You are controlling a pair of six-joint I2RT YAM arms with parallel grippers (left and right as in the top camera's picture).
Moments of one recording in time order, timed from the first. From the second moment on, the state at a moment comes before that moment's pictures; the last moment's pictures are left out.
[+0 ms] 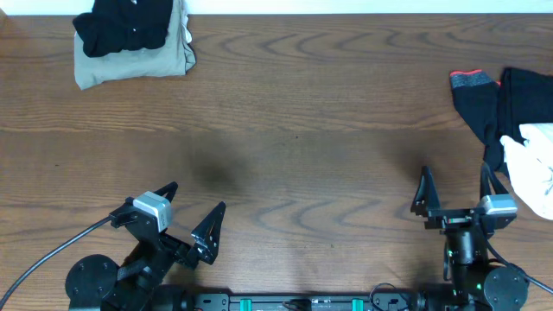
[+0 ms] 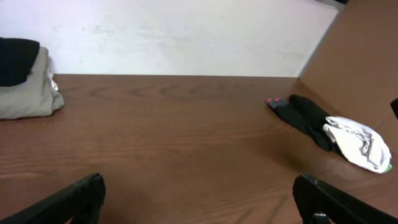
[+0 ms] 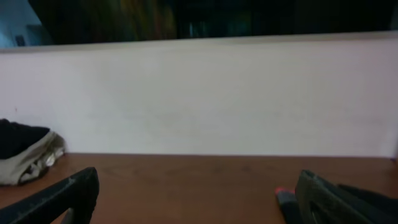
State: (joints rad) left arm 0.00 0.23 0.71 -0.70 0.52 -0.18; right arm -0.05 0.01 0.24 -0.04 -0.12 0.11
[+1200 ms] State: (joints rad) left arm 0.00 0.23 0.71 -0.70 0.52 -0.18; right arm -0.05 0.01 0.01 -0.06 -0.16 0.05
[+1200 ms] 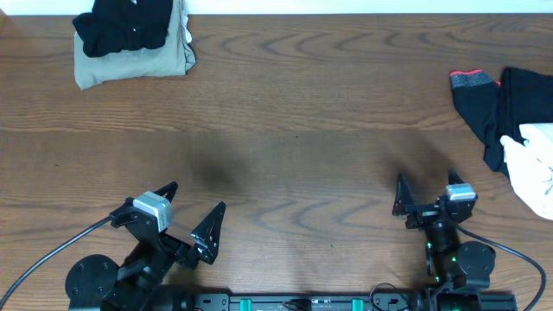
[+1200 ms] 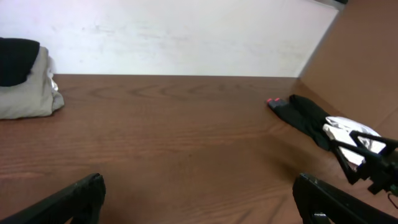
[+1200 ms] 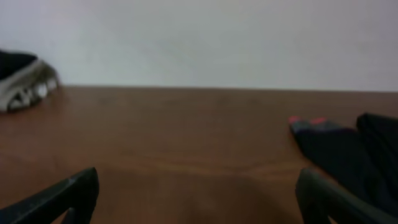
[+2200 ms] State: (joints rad) left arm 0.00 0.23 0.71 -0.70 0.52 -0.18; right arm -0.05 0.01 0.01 -0.06 -0.16 0.01
